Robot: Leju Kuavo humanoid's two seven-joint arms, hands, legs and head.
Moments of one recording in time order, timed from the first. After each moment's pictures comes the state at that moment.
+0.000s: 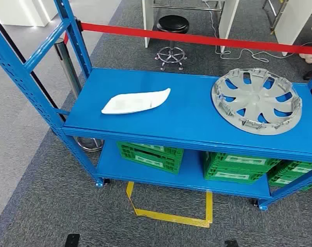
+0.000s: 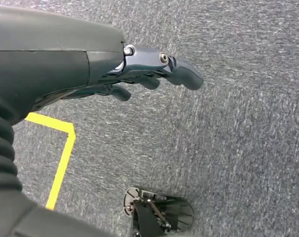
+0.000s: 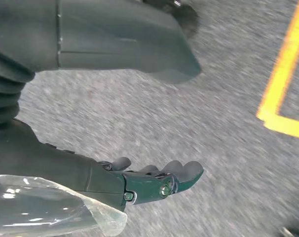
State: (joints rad) left arm -0.04 -0.18 0.75 -0.29 -0.76 0.30 -0.29; right arm -0.02 0.10 -0.81 -0.31 0.86 -0.25 -0.29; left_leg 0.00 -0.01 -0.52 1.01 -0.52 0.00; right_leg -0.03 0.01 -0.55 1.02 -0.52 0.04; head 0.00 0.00
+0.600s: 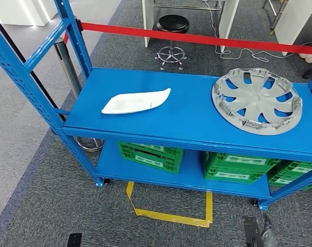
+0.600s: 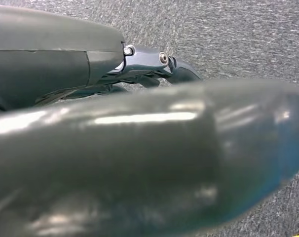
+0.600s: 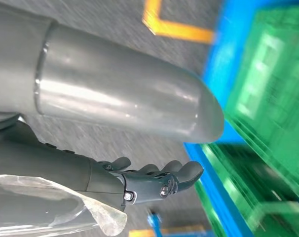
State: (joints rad) left arm -0.07 -0.21 0.91 -0.26 -0.88 0.35 -0.37; right arm 0.04 0.18 -0.70 -0.82 0.74 -0.39 -0.39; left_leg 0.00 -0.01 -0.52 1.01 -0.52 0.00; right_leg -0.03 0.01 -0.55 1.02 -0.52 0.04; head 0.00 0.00
